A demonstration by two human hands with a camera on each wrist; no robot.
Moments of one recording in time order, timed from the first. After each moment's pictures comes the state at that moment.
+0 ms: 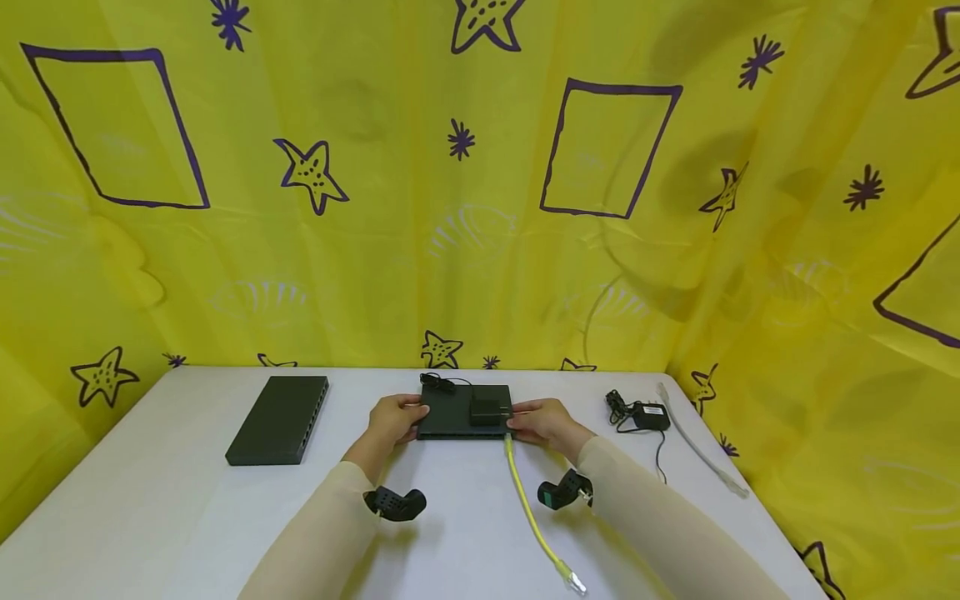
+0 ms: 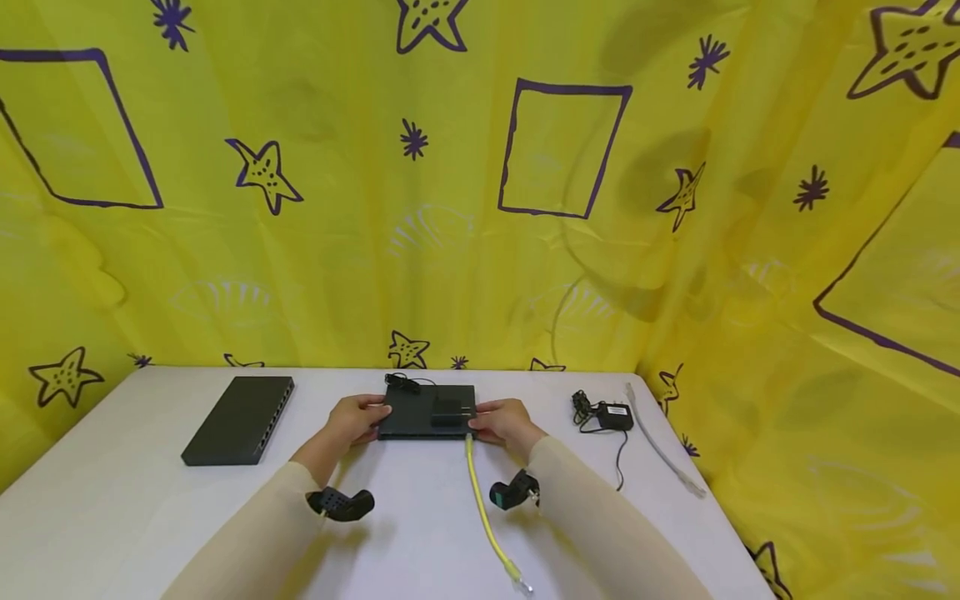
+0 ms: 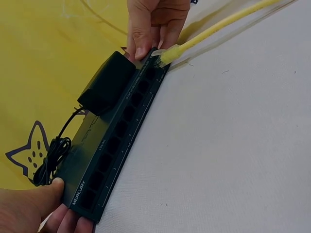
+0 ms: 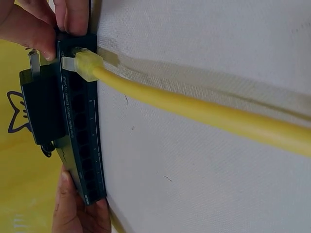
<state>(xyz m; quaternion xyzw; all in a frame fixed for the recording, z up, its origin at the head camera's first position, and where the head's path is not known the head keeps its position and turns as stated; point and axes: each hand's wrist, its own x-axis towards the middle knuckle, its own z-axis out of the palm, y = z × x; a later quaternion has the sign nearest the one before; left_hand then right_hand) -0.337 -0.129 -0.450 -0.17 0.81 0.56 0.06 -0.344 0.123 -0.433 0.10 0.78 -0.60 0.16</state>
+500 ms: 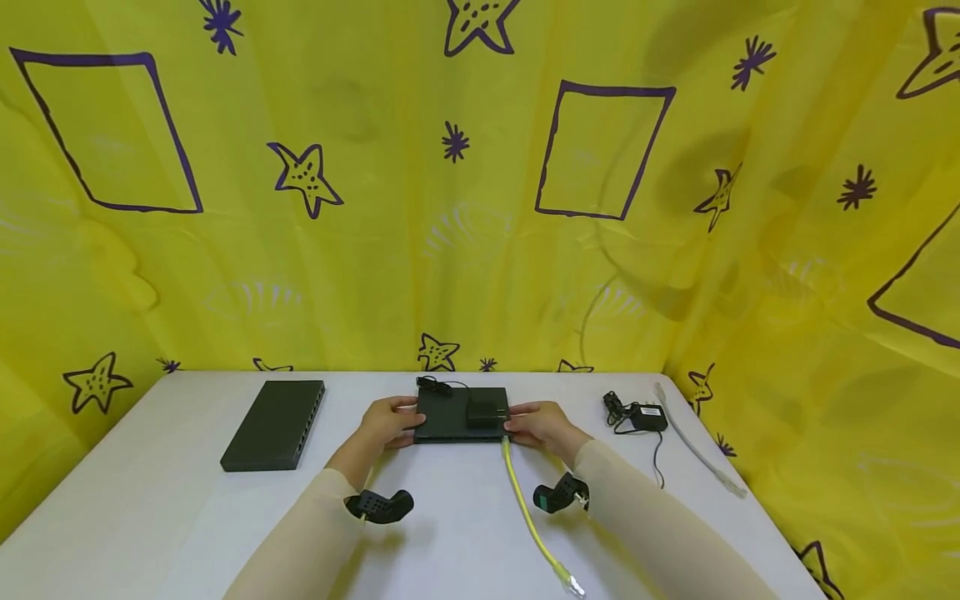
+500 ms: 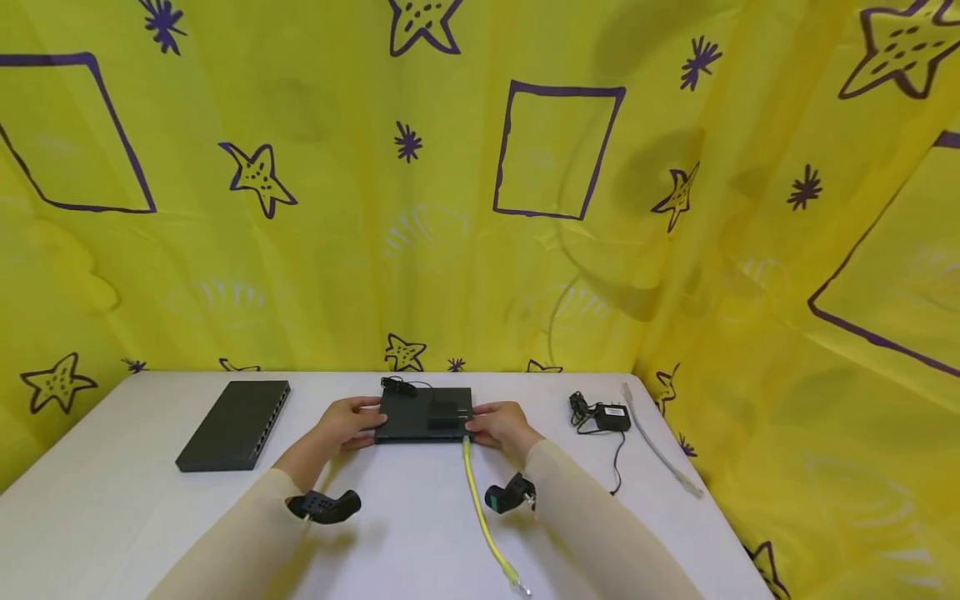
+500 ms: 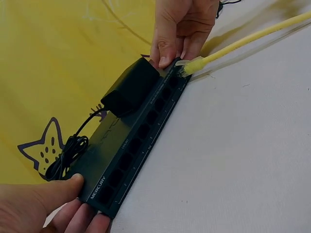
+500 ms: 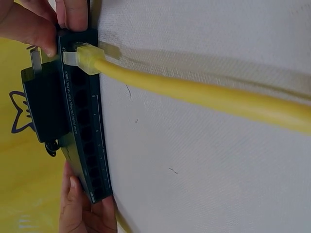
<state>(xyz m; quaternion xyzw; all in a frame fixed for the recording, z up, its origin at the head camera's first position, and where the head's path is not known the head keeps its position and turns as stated) -0.333 -0.138 -0.441 -0.14 0.78 0.61 0.10 -0.346 0.124 -0.435 0.12 0.77 -0.61 0.15</state>
